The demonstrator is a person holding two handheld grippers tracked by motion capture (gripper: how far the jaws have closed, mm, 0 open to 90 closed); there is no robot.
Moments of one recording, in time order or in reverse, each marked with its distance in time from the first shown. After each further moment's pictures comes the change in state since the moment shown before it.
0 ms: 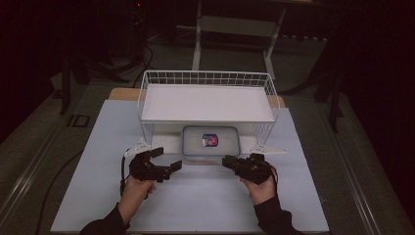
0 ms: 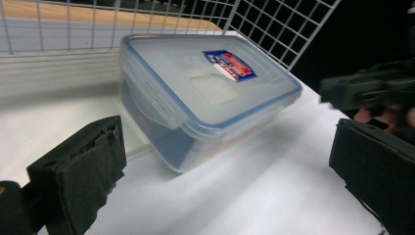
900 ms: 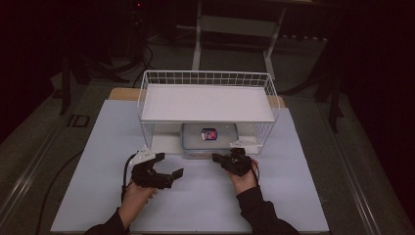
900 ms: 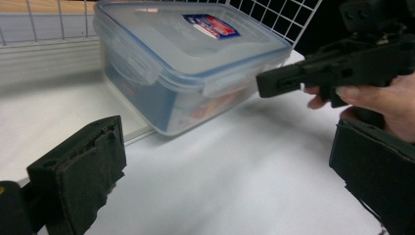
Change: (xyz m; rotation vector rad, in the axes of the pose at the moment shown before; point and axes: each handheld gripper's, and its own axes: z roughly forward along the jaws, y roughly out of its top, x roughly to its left) left arm -0.004 -0.017 0.005 0.031 0.023 0.083; right arm -0.017 -0.002 0.065 0.092 -0.096 0.010
